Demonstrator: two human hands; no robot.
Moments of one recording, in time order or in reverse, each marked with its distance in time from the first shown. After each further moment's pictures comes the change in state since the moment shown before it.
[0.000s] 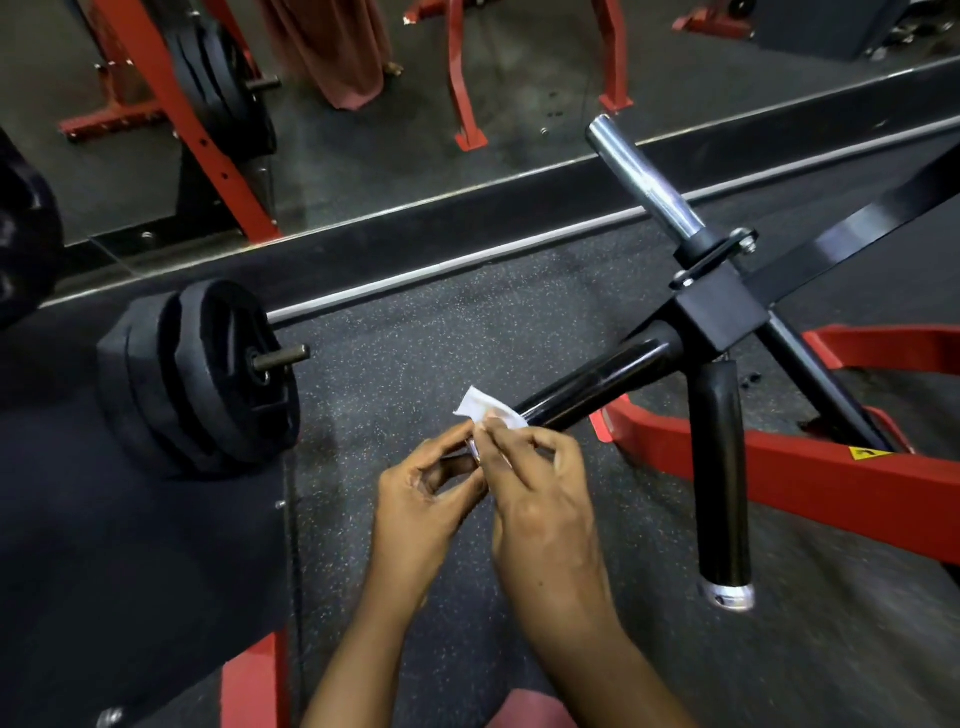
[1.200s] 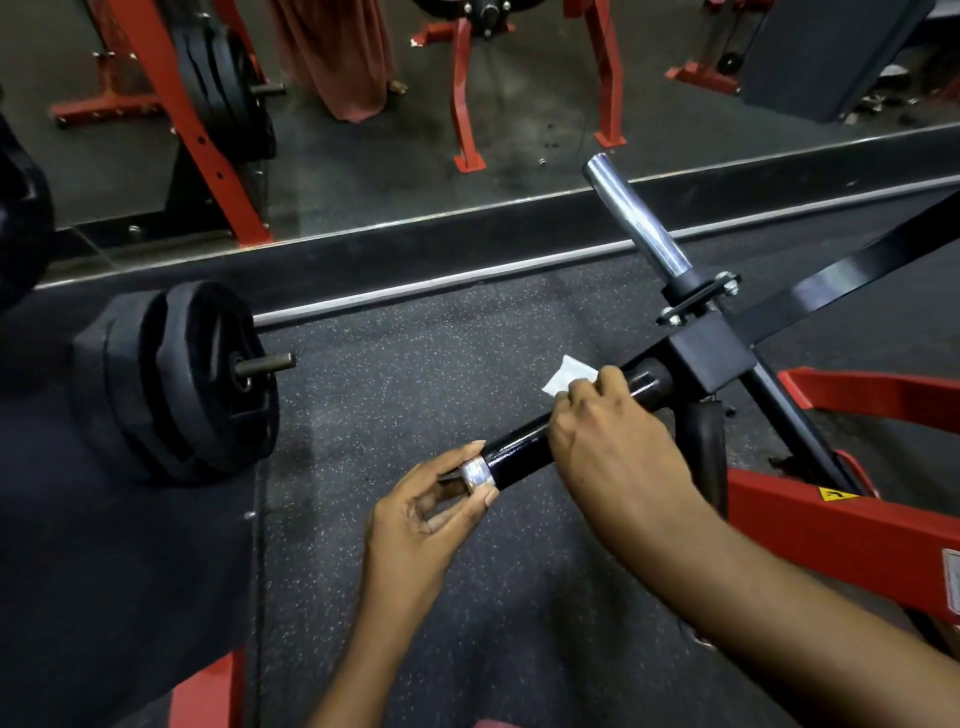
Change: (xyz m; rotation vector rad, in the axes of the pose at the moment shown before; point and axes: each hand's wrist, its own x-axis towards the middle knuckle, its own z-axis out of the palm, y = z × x) left_hand -0.004 -0.009 0.001 -0.041 0.025 0.058; right_hand 0.073 0.003 -0.074 -0.759 -0.555 -0.235
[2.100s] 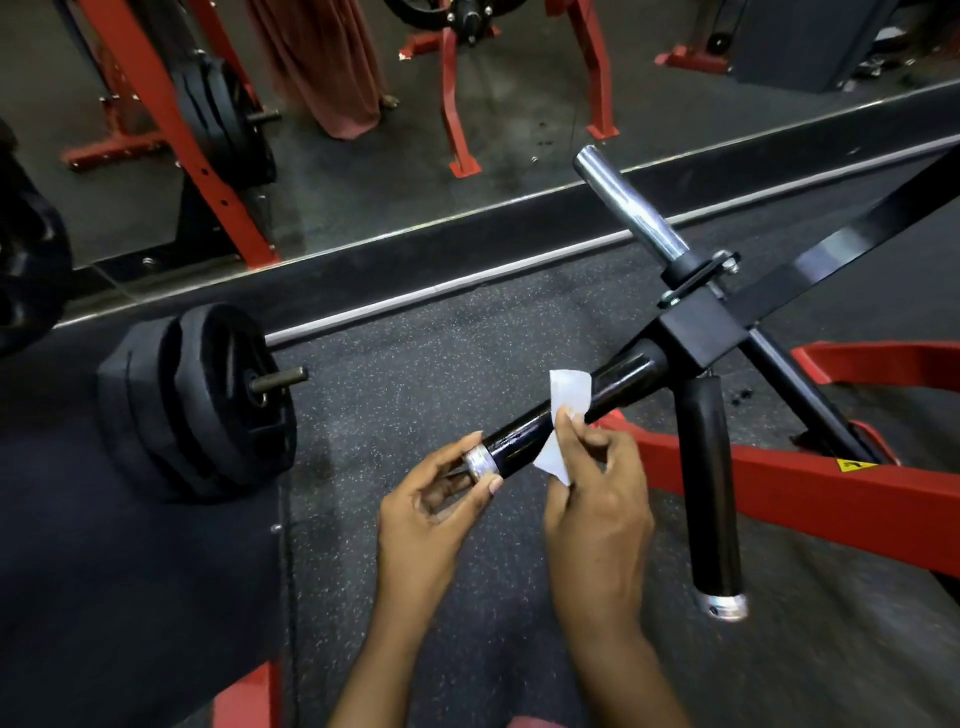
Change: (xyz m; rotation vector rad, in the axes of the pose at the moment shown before) left_hand -0.001 0.003 0.001 0.044 0.006 0.005; right_hand -0.023 -0.051 0.074 0.683 0.731 0.612
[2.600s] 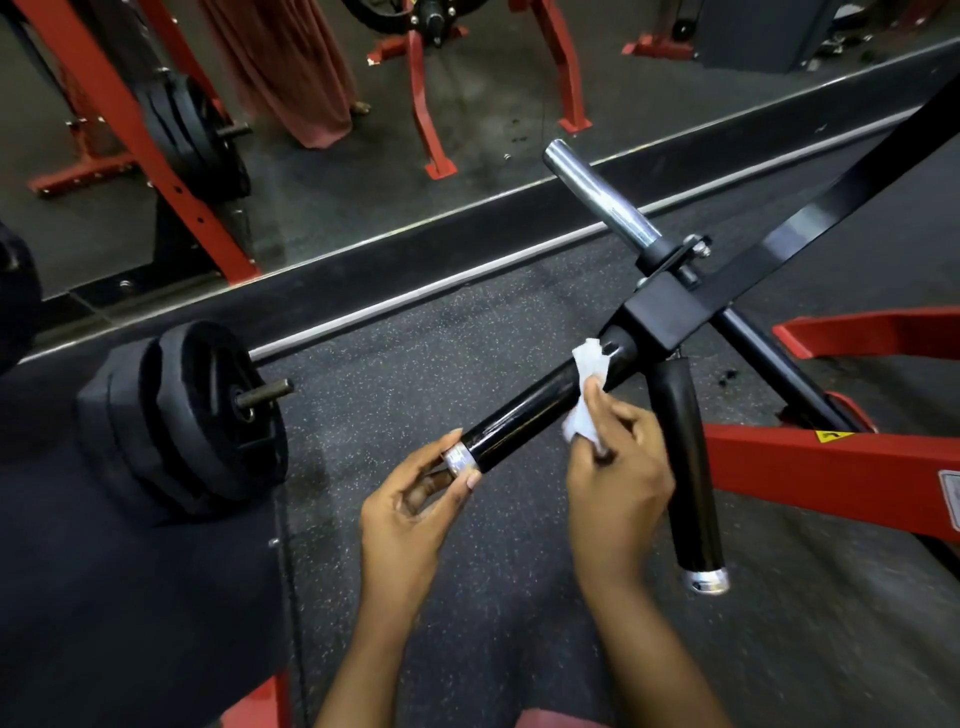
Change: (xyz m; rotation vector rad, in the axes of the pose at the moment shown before) left_hand -0.003 0.004 -0.001 -0.008 -0.024 0.005; right_hand 0.016 0.021 0.003 0.304 0.278 0.240
